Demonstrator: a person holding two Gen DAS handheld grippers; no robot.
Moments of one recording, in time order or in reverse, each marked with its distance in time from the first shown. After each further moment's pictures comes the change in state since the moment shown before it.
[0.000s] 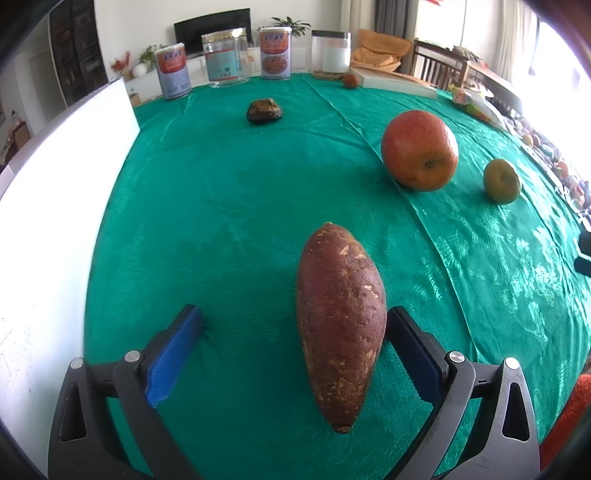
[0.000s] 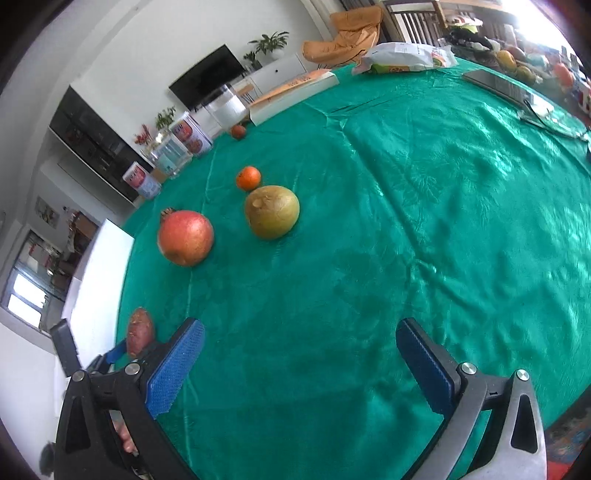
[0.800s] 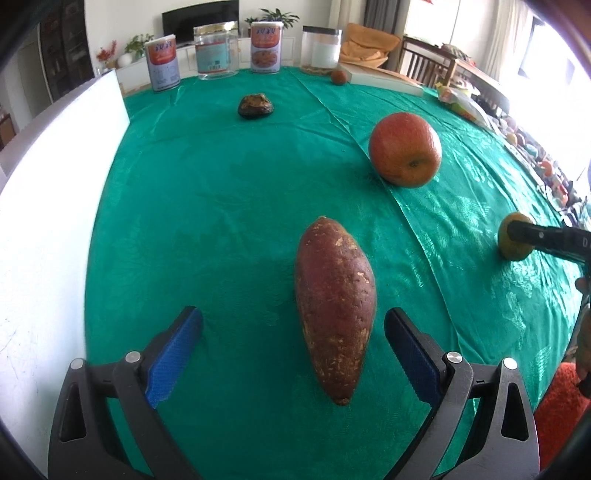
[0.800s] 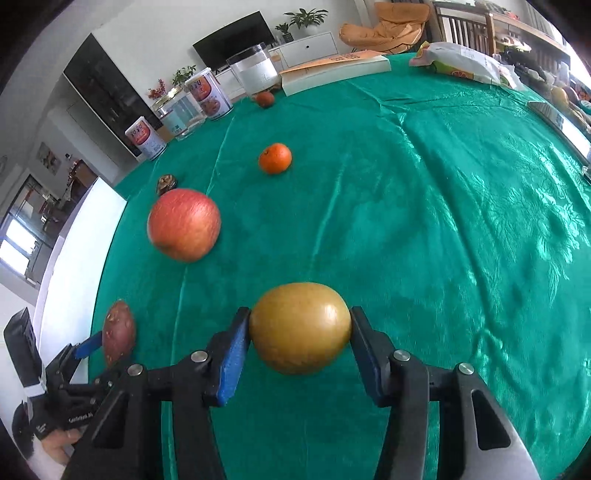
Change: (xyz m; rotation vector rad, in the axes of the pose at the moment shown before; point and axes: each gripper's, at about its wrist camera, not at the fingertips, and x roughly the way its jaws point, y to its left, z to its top) left arm -0.011 0.007 0.002 -0.003 0.048 -0.087; right arm 0.033 0.030 0.004 -0.091 0.096 0.068
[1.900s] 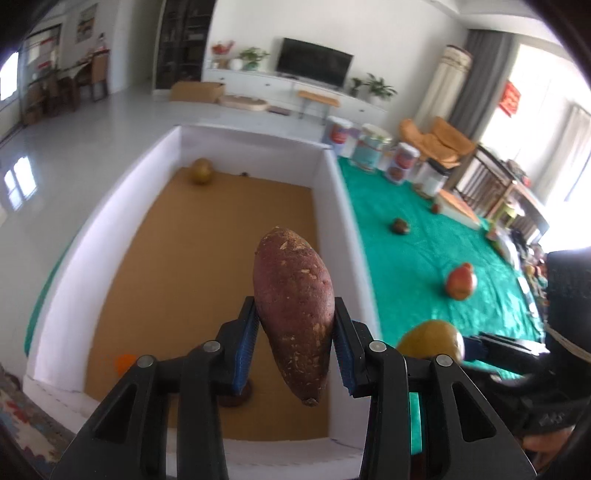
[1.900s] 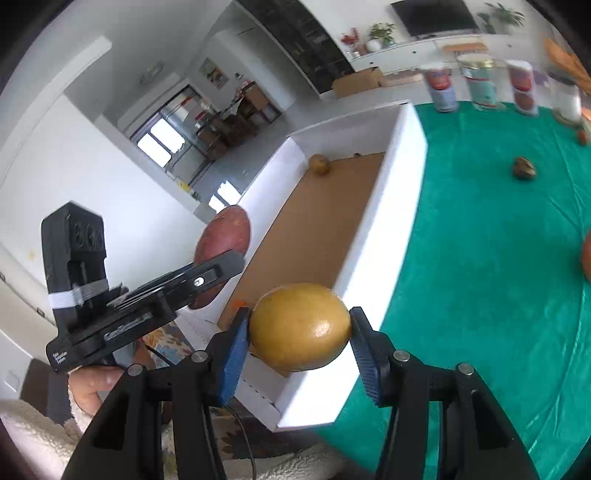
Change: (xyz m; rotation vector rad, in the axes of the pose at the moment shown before) left arm -0.196 0.207 -0.040 -0.411 -0.182 0.124; right arm -0.007 0.367 -0.078 -0.526 0.177 0.535
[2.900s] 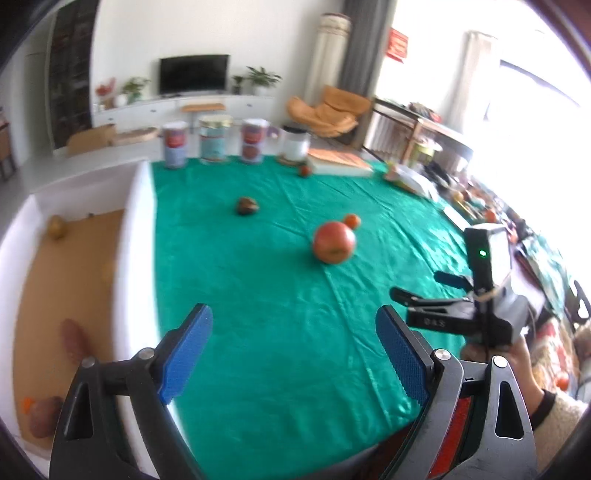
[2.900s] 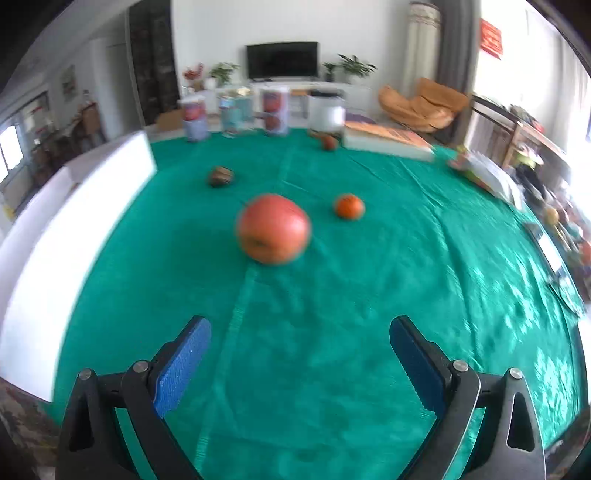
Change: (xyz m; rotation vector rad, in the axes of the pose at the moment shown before) left arm 0.017 -0.210 -0.056 0.399 0.008 -0.322; right arm -0.149 -0.249 -0.106 0.304 -0.150 -0.844
